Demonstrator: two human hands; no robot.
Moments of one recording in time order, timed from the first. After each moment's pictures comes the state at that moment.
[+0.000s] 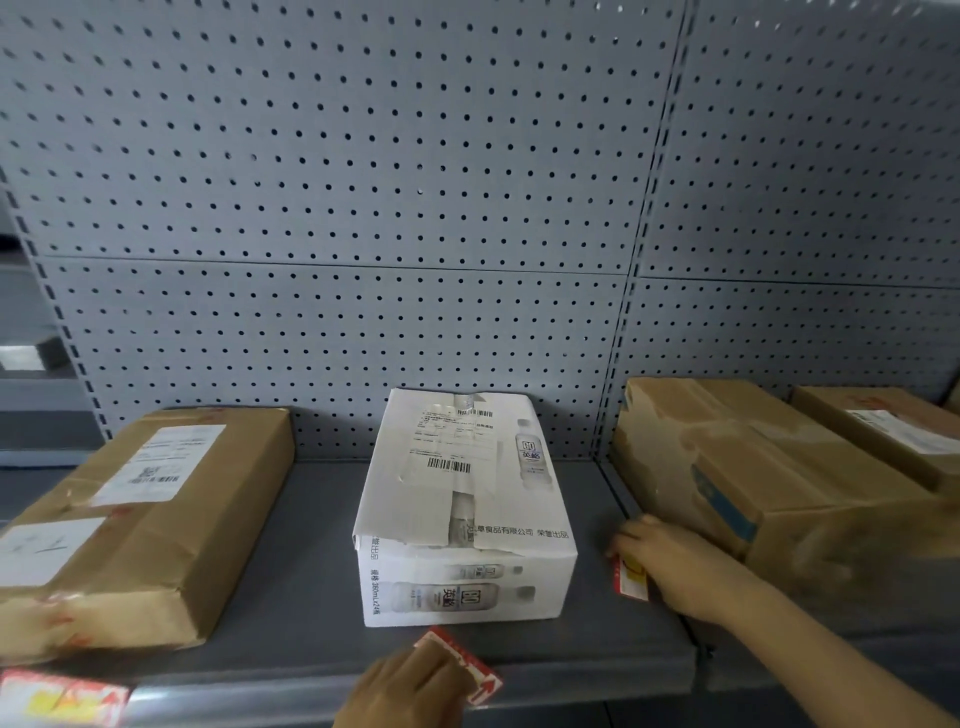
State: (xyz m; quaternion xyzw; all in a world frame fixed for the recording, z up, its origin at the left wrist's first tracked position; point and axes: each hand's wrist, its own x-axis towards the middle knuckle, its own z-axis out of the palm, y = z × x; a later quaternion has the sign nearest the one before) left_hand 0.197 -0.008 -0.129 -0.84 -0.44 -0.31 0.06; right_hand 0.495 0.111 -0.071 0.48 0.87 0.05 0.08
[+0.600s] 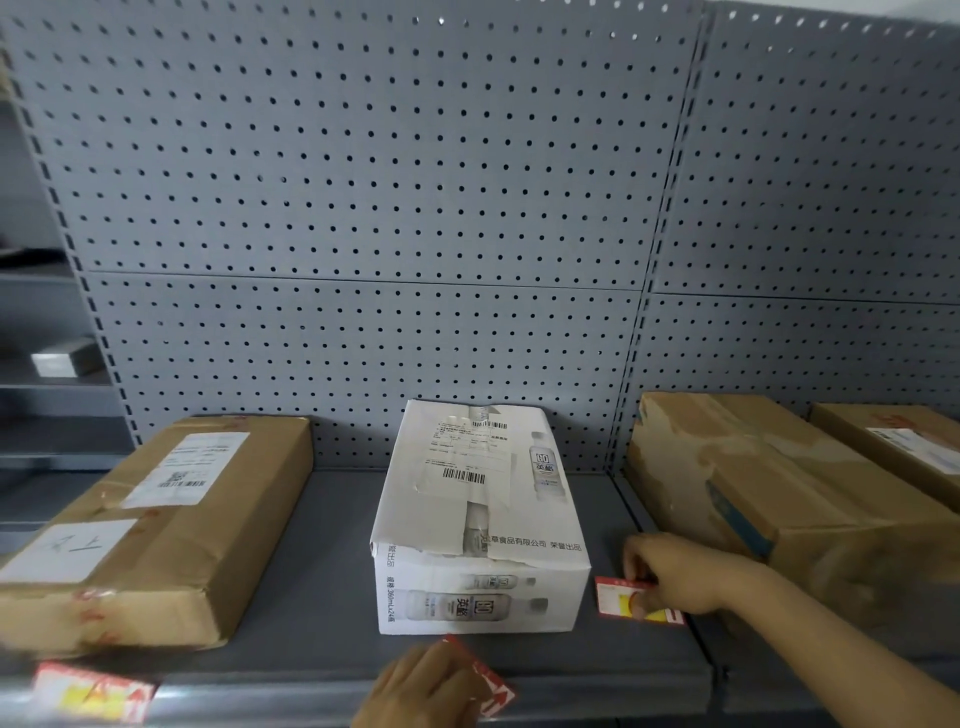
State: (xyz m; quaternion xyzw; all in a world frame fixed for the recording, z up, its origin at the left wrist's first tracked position) left_hand 0.197 -0.010 -0.124 -0.83 -0.44 -0.32 0.07; right_hand 0.488 0.128 -0.061 0.55 0.81 -0.18 0.10
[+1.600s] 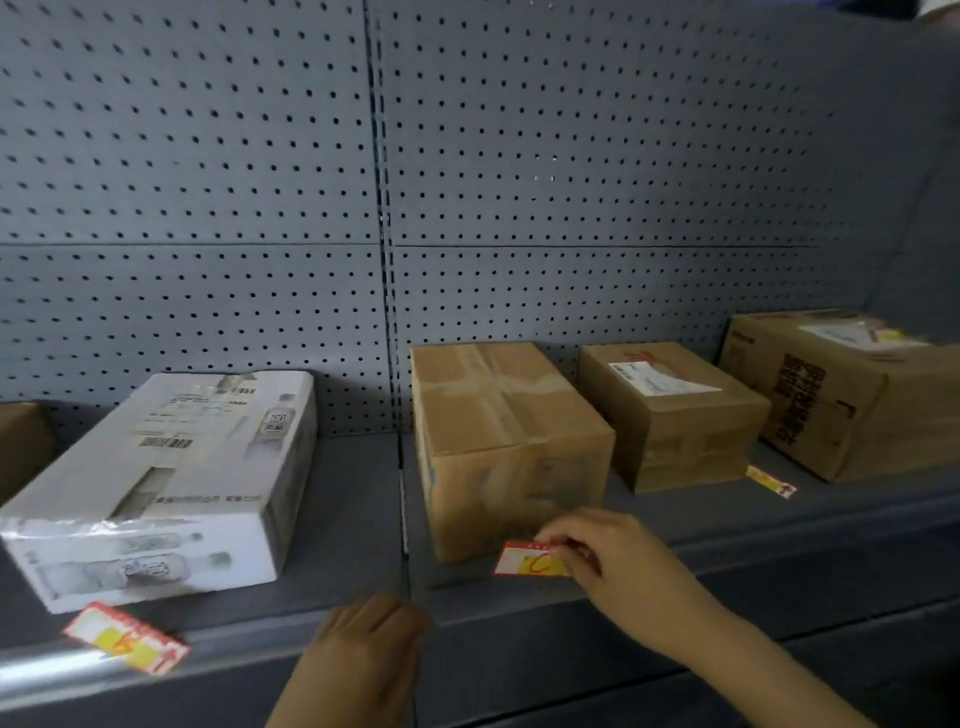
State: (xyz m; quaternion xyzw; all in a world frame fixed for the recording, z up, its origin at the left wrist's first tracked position) left_hand 0.434 -0.009 -0.128 -0.84 -0.44 -0.32 0.01; right_hand 0.710 0.014 -0.054 0.51 0.82 -0.12 -0.23
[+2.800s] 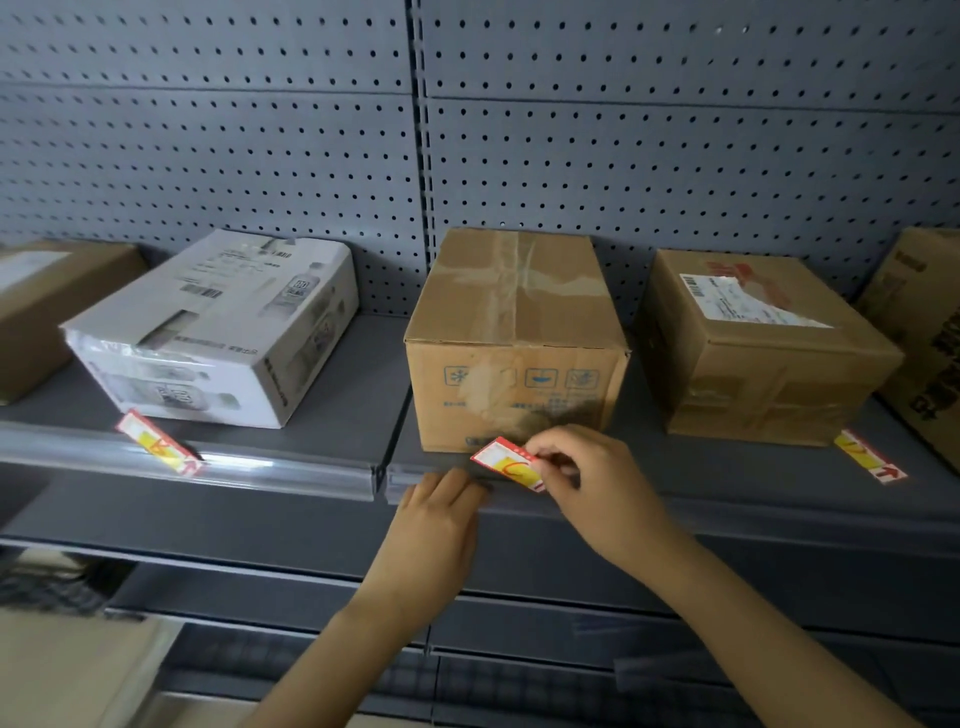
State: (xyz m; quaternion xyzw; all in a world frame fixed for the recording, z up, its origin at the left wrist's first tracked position) left_hand 0.553 -0.001 -0.149 -0.77 -0.59 -0.24 0.00; right_hand 0.738 0.063 -0.100 0.39 0.84 -0.19 -0.33
